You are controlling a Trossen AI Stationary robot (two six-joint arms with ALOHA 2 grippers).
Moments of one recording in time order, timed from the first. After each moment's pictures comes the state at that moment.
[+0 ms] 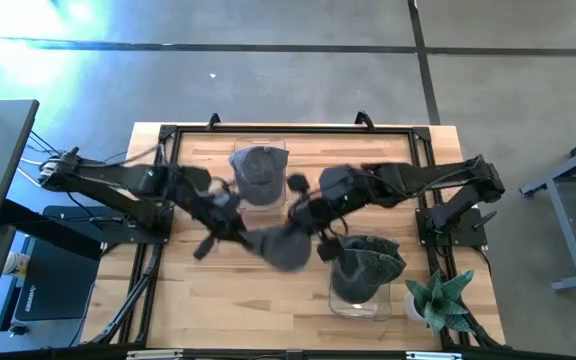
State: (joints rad) left arm -0.19 1.11 1.15 -0.37 0.32 -0.18; right arm 0.17 1.64 1.76 -0.55 -0.14 -0.29
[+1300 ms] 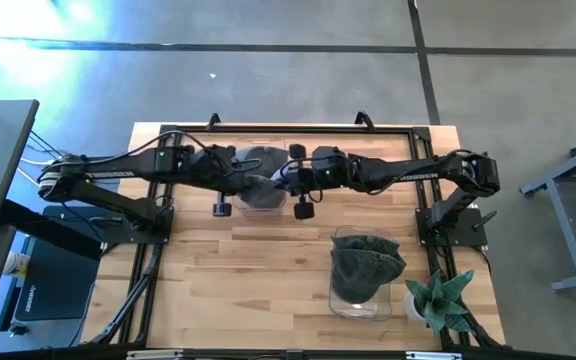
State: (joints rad) left arm 0.12 1.15 1.09 -0.74 -0.11 0.26; right arm -0.11 1.64 1.22 0.10 -0.08 -0.37
